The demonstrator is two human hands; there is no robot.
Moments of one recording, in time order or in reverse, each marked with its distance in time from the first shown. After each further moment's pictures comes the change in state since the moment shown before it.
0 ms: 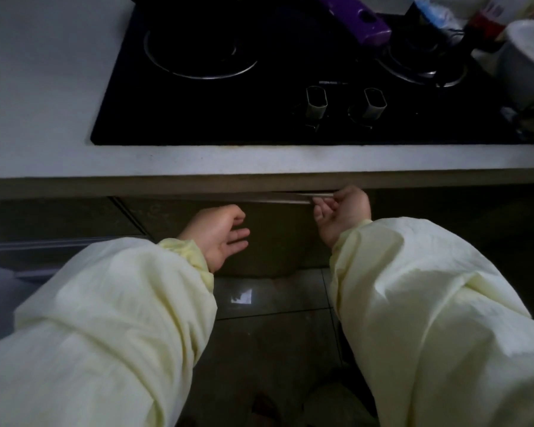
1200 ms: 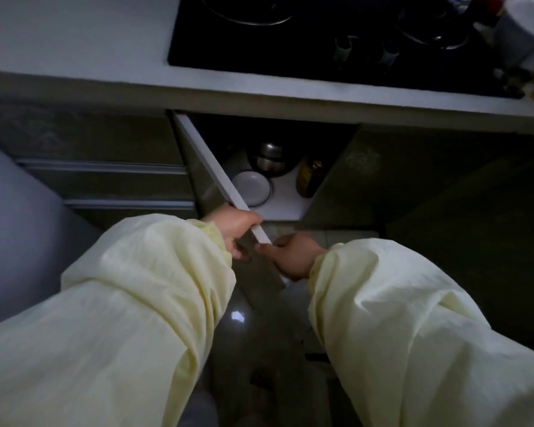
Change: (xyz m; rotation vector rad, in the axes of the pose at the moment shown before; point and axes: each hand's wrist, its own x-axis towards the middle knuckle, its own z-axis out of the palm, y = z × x) left_hand -0.134 -0.103 -0.061 0.240 0.011 -0.120; right_hand -0.187 0.150 -0.096 -1.786 -0.483 -0.163
